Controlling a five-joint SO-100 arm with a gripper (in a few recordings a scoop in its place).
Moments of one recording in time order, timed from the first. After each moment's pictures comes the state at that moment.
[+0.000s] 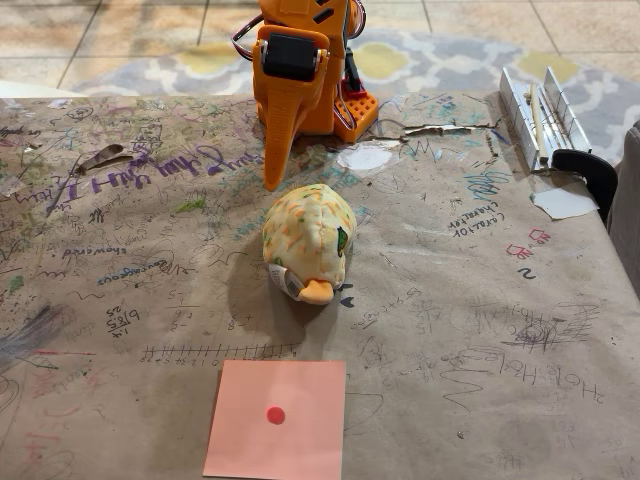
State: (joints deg) arm 9.3 192.4 178.8 47.9 -7.8
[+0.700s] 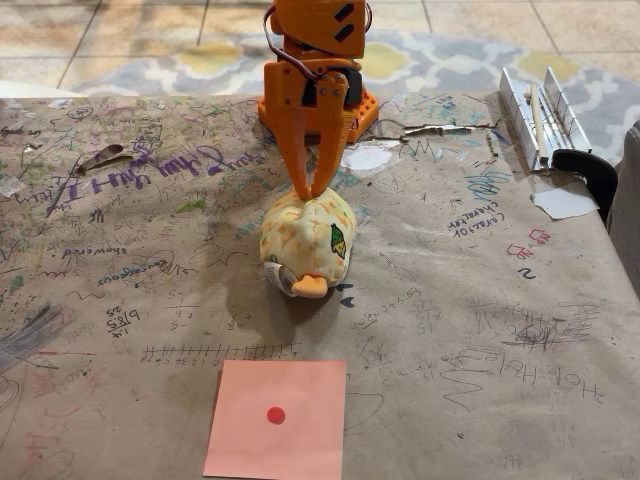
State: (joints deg) arm 0.5 193.3 178.8 74.6 -70.0
